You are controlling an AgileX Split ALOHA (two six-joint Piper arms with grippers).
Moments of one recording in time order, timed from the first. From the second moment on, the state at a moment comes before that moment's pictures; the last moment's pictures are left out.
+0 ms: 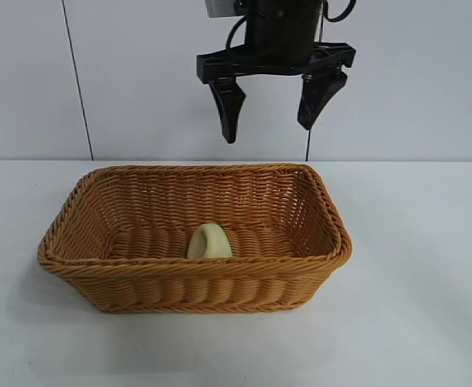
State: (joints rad) left arm 0.02 -0.01 -0.50 -0.01 1.07 -0.05; right arm 0.26 2.13 -1.95 -0.10 1.21 0.20
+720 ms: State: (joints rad) left arm 0.02 -0.01 -0.50 -0.01 1.07 -0.05; right arm 0.02 2.12 -1.94 -0.06 1.22 0.19
